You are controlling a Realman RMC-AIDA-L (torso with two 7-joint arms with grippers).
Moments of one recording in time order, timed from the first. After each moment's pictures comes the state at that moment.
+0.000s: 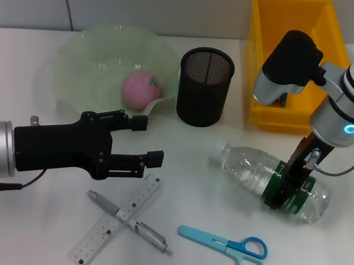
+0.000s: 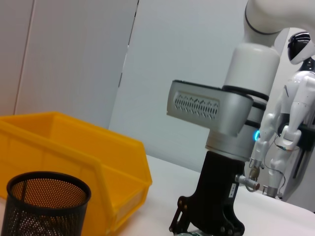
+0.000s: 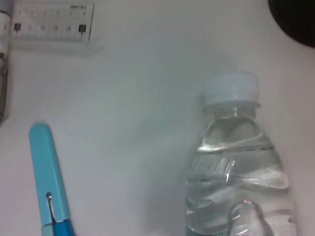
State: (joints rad) left arm -0.46 -2.04 1.21 0.63 1.50 1.48 -1.35; right arm 0.90 2.07 -1.22 -0.84 -2.81 -1.55 2.27
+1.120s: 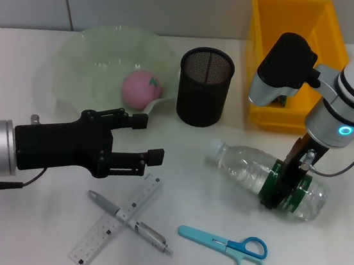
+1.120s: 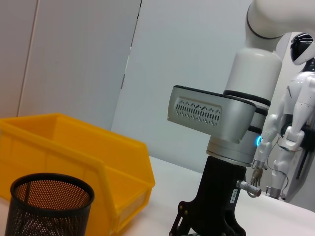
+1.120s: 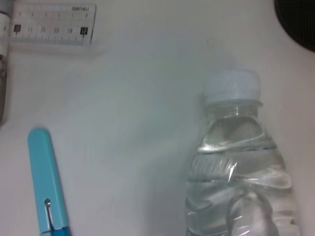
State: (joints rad) left arm -0.46 -2.04 1.21 0.63 1.50 1.47 -1.35; right arm 0.90 2.08 -1.23 -0.82 -2.80 -1.53 2.26
